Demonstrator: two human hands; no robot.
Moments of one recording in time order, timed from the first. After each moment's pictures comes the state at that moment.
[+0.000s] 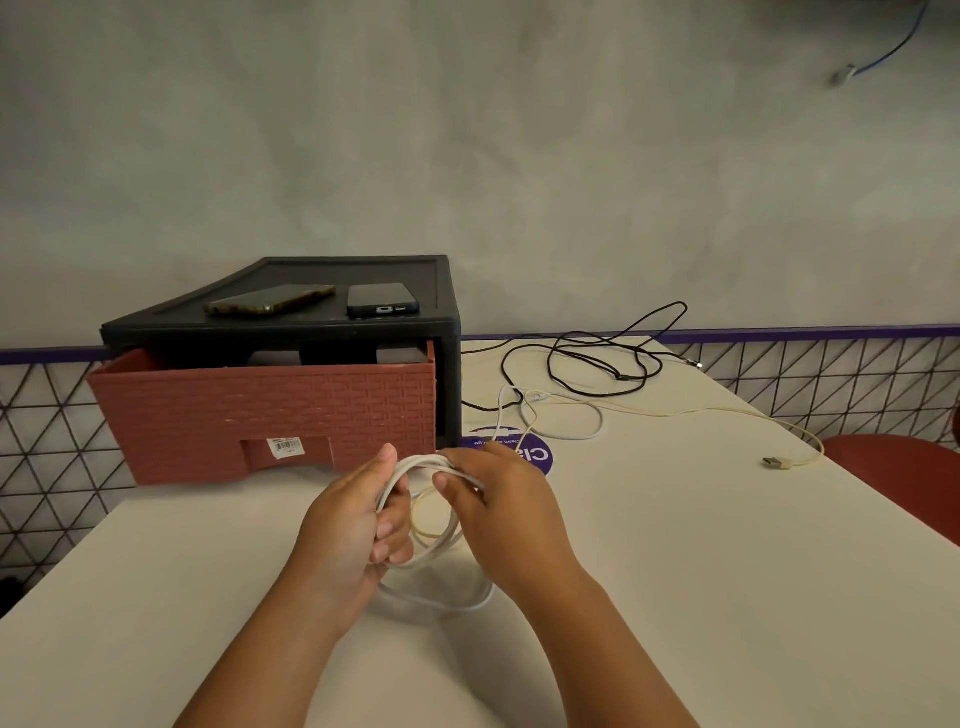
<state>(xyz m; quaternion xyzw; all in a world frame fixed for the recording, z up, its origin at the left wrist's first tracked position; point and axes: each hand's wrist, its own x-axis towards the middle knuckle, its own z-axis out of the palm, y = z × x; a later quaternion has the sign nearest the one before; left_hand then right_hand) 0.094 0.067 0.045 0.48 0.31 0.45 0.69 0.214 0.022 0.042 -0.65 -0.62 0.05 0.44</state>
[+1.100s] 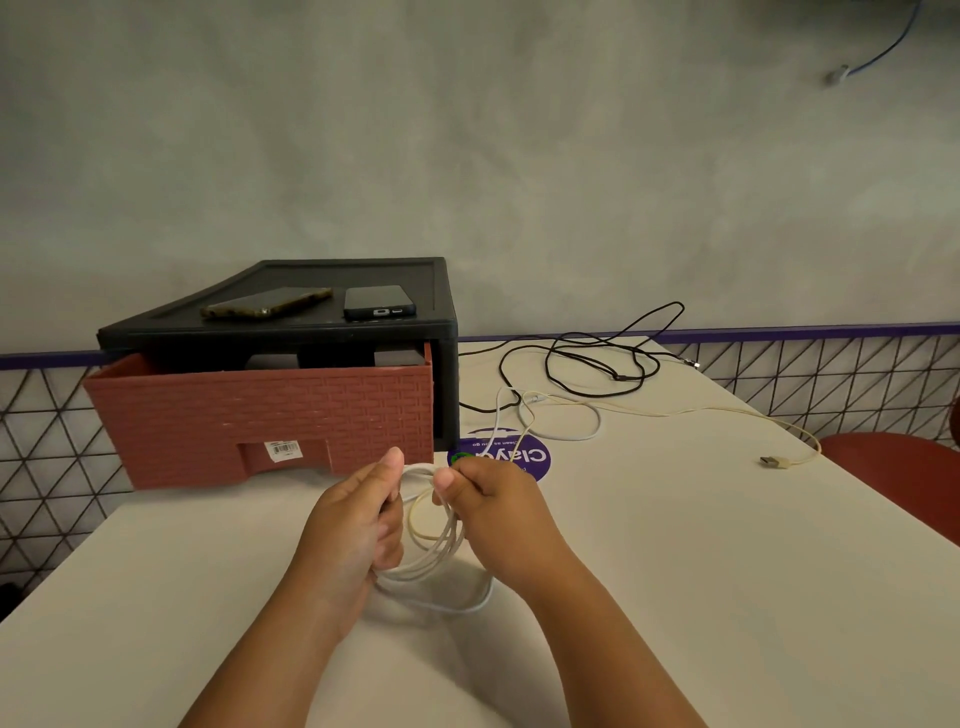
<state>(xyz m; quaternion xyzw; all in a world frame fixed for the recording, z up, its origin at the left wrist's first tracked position) 0.095 0.069 0.040 0.51 0.34 0.46 0.64 0.216 0.023 0.043 -0.63 -0.58 0.21 0.47</state>
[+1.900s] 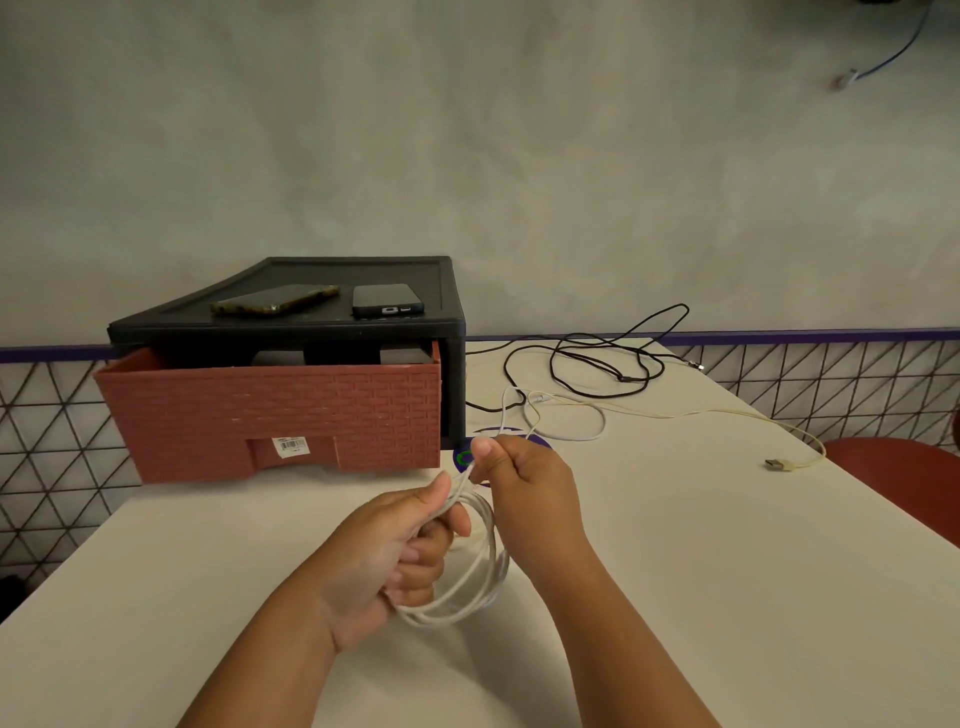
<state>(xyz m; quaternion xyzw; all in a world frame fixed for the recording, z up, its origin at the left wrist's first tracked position) 0.087 0.055 0.051 0.54 0.30 0.25 0.75 0.220 0.023 0.046 -0.63 -0.49 0.16 0.58</state>
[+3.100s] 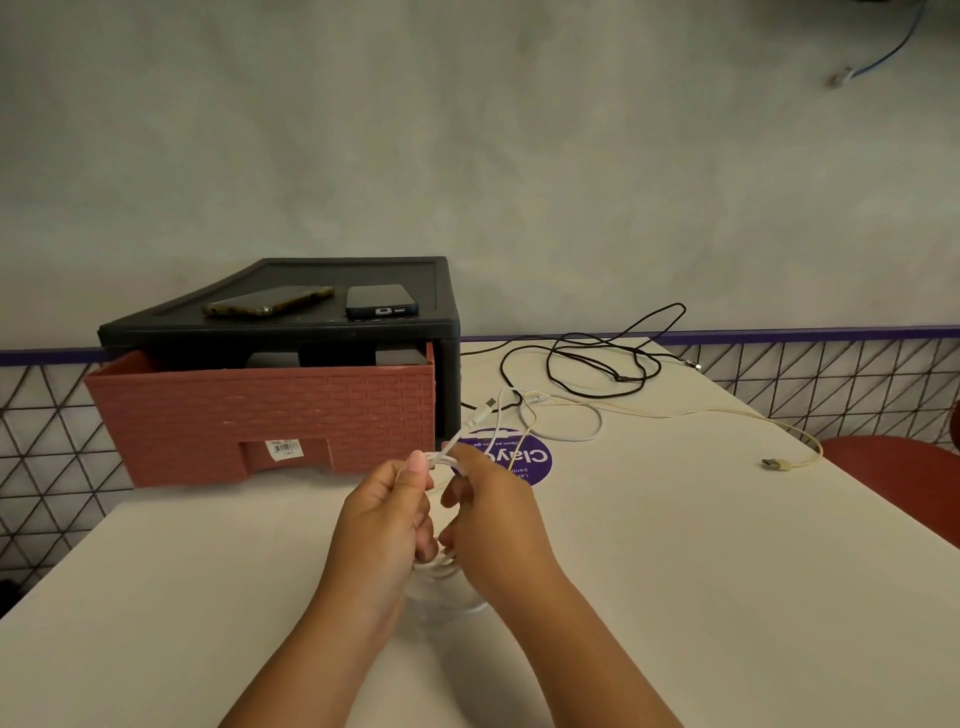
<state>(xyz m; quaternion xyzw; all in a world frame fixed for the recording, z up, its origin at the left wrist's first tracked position) 0.114 0.059 0.033 0.52 0.34 0.51 0.60 0.202 0.026 0.041 -0.65 -0.57 0.16 0.47</state>
